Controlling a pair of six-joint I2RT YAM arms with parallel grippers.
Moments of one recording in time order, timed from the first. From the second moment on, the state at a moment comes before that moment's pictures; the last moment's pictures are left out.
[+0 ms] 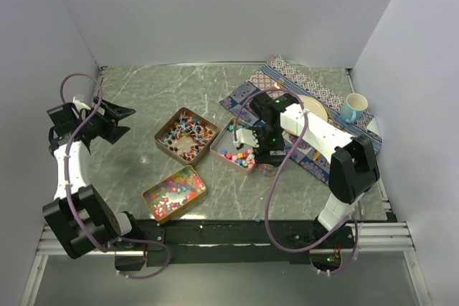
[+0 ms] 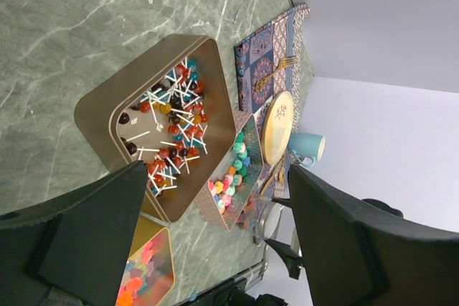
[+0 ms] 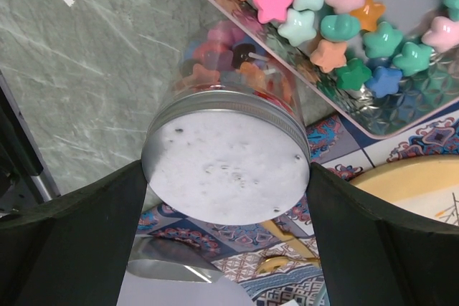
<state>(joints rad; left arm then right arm) 0.50 1.24 0.90 -0.35 0.81 -0.75 0.56 1.70 1.40 -1.23 -0.15 -1.13</state>
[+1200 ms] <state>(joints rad) 0.33 1.22 0.97 -0.35 0.85 -0.57 0.41 1.59 1.19 -1.09 -0.26 -1.00</state>
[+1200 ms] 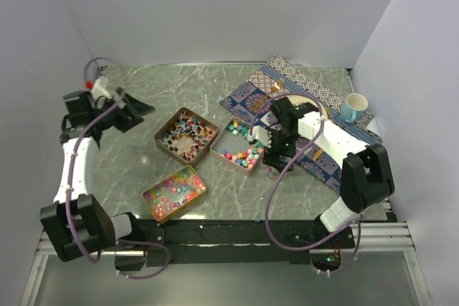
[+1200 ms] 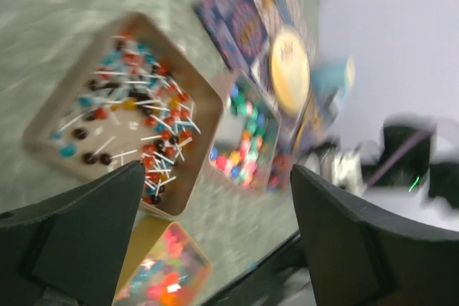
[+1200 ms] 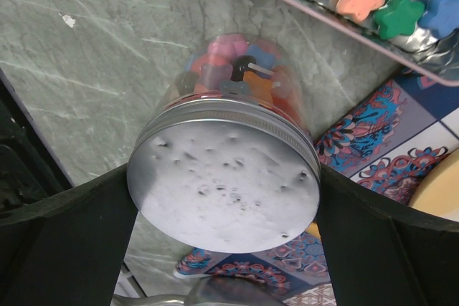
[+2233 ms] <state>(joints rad) -1.04 1.44 0.42 0.70 0.31 -0.10 0.30 1.56 1.15 -1.08 -0.38 -0.93</state>
